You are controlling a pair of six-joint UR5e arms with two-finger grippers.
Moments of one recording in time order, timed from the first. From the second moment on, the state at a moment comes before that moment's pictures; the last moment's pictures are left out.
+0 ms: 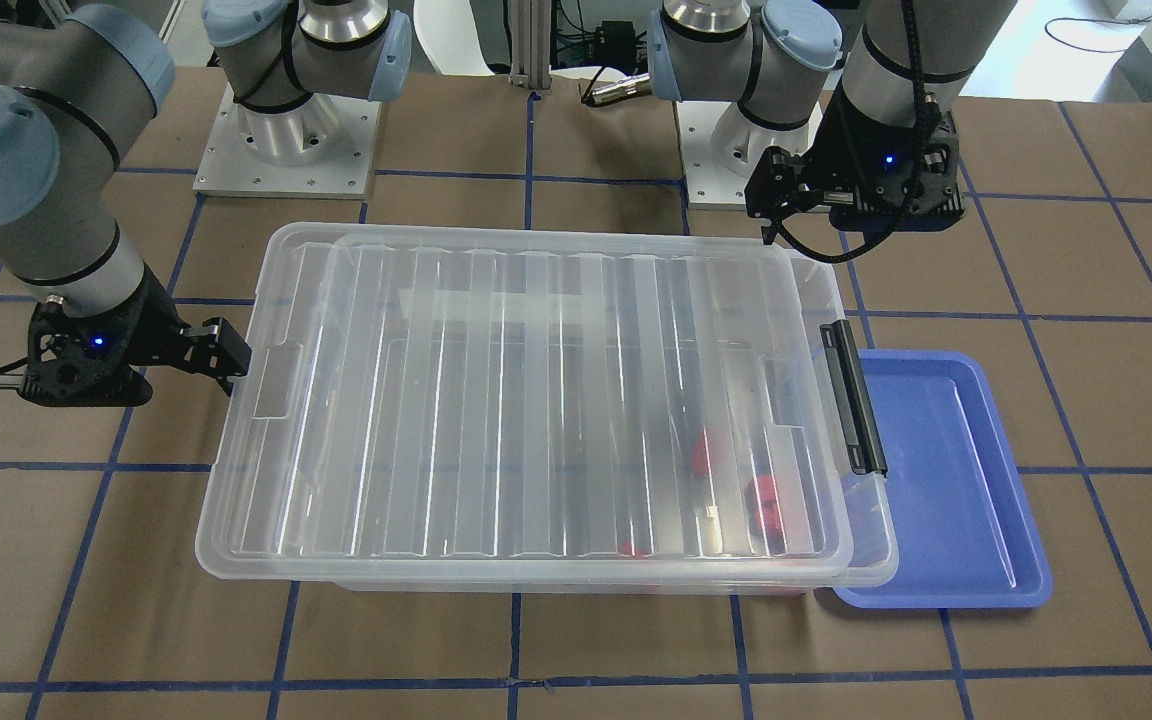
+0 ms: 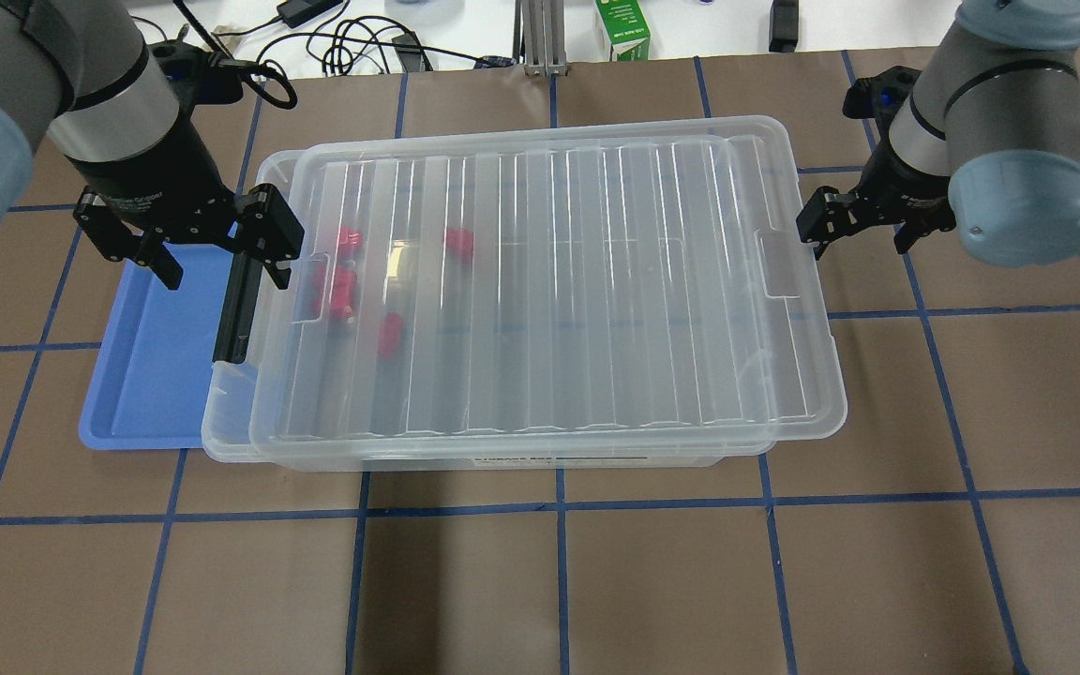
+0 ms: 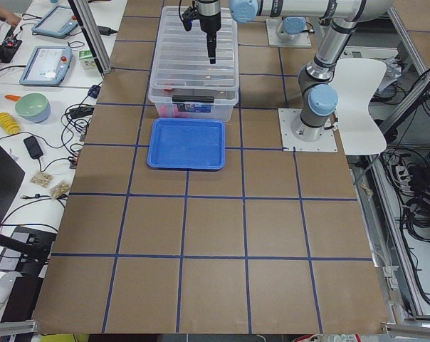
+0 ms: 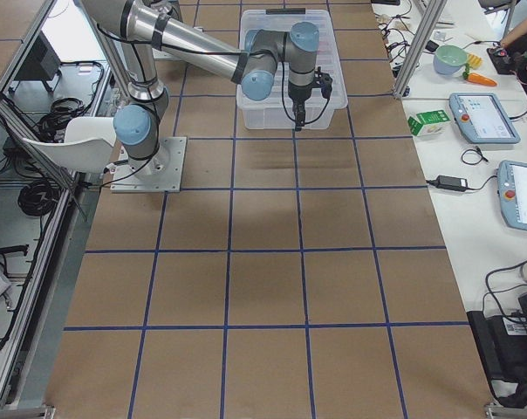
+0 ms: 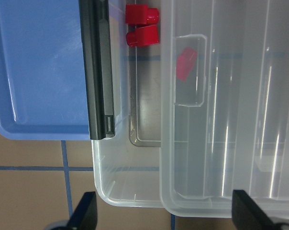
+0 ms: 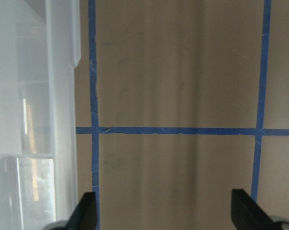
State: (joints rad) left arm -1.55 -1.53 -1.61 -1.66 1.63 0.02; right arm 1.43 -1.43 1.81 -1.99 -1.57 -0.19
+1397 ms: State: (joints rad) left arm -1.55 -1.53 -1.61 -1.66 1.63 0.02; right arm 1.45 -1.56 1.57 -1.65 -1.58 -0.19
